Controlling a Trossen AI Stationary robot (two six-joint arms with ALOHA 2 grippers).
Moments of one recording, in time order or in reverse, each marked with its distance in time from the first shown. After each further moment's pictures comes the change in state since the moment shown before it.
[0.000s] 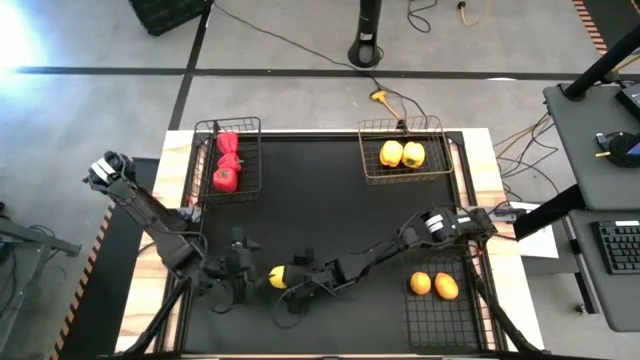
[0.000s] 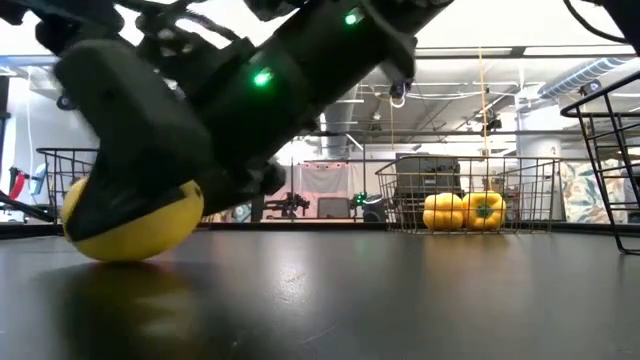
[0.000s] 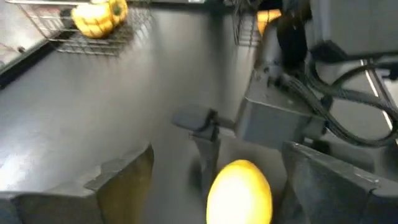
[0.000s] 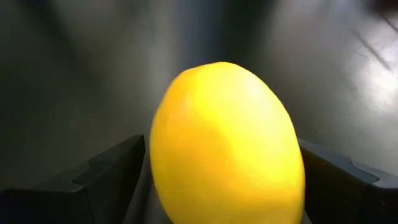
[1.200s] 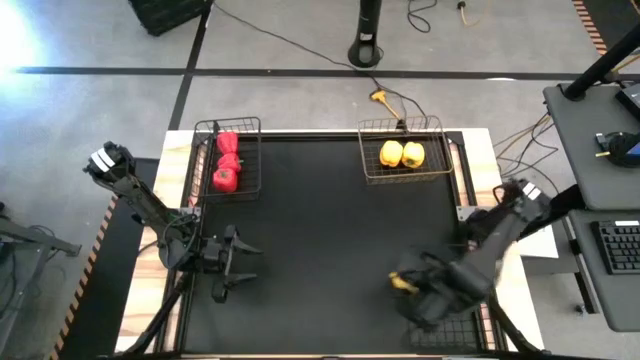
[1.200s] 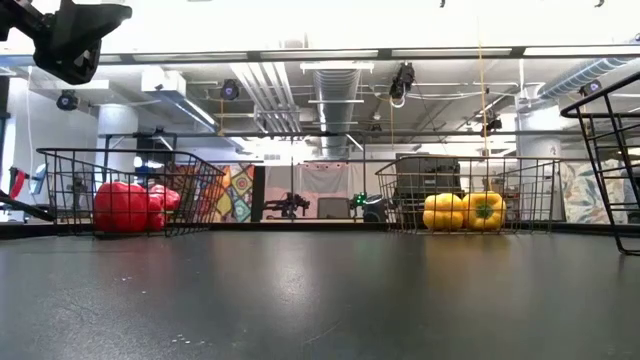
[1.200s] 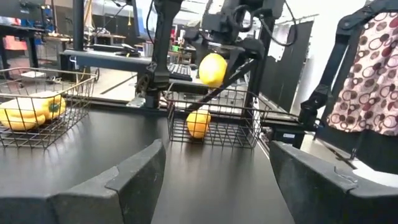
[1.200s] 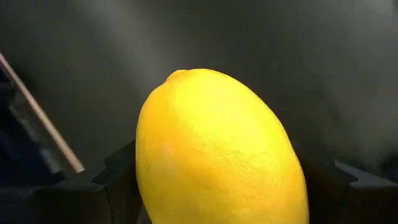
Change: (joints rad) left arm -0.084 -0.169 -0.555 1.279 0.029 0.569; right arm 0.403 -0.690 -0.059 -1.425 -0.054 1.028
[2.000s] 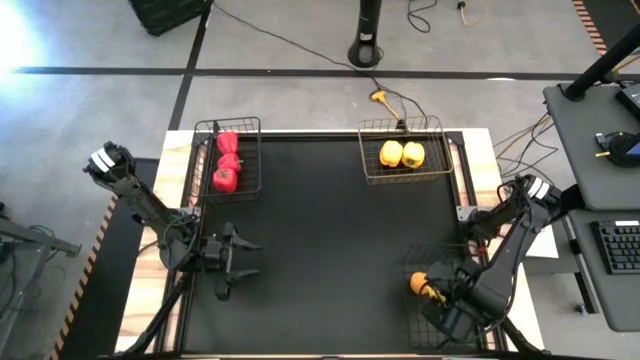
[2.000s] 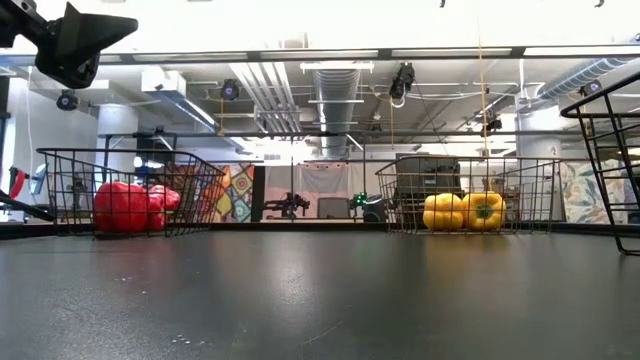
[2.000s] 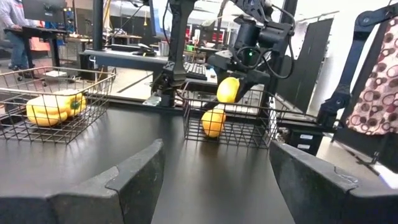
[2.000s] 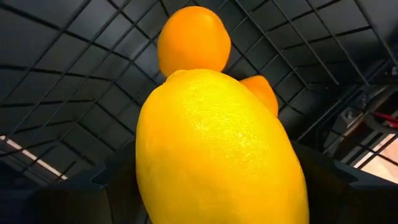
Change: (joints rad) left arm 0.000 0.003 0.000 -0.015 -0.068 -0.003; right arm 0.200 -0.093 -0.360 0.099 -0.254 0.442
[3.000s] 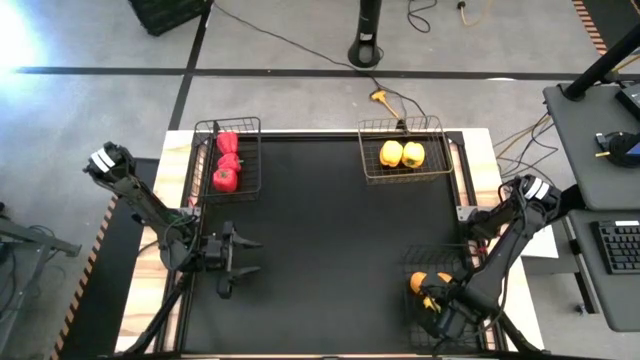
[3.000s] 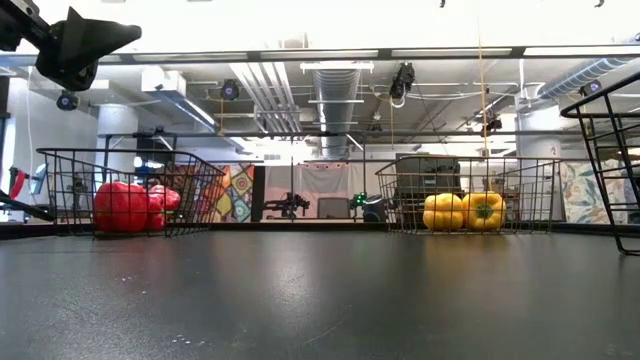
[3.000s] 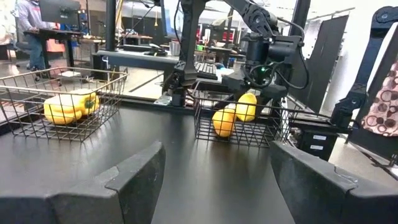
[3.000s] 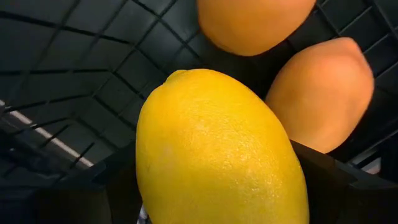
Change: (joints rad) left arm 0.000 0.003 0.002 -0.011 -0.045 0.000; right arm -0.003 0.001 -0.176 0.316 -0.106 0.006
